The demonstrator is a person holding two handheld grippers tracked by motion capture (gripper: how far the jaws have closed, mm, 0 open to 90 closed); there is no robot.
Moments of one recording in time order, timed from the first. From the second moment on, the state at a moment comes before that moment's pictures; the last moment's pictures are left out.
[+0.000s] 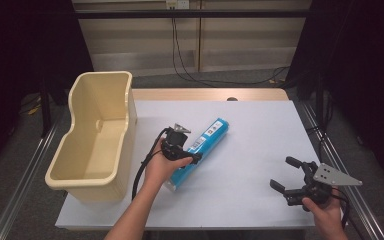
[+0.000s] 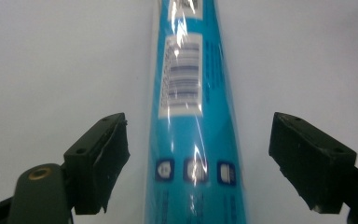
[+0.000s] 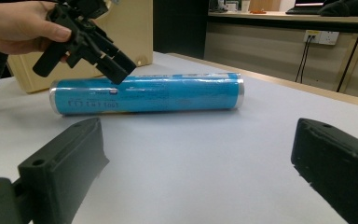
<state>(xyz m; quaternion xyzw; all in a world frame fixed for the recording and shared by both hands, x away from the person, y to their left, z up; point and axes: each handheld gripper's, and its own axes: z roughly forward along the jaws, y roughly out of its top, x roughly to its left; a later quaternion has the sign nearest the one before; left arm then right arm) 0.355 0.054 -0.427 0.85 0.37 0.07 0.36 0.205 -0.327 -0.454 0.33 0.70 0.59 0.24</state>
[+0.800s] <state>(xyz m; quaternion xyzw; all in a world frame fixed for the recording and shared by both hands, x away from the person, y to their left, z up) 0.381 0.030 -0.439 0.86 0.38 0.06 0.32 0.205 -0.328 -0.454 0.33 0.70 0.59 0.24</state>
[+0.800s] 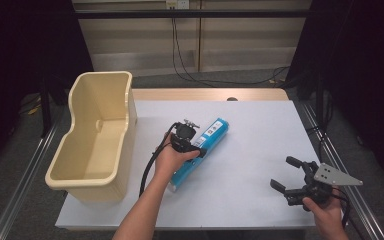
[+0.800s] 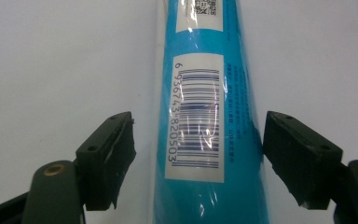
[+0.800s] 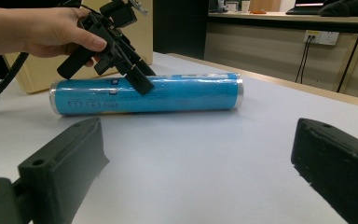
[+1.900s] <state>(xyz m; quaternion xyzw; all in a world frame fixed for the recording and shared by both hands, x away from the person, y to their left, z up) 0.330 0.085 -0.442 0.86 0.42 0.02 0.29 0.205 -0.324 -0.454 0.32 0.70 0.59 0.23</state>
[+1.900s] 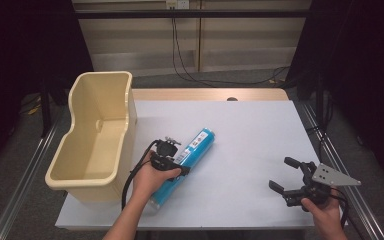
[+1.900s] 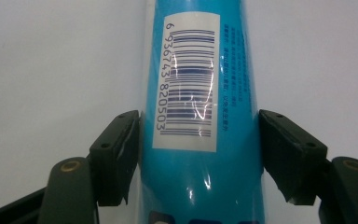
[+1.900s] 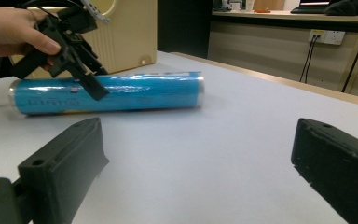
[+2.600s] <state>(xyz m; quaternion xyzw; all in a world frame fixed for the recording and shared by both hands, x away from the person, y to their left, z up) 0.365 0.049 -0.448 0.89 0.41 0.00 0.19 0.207 -0.325 -0.455 0.32 0.70 0.59 0.23</state>
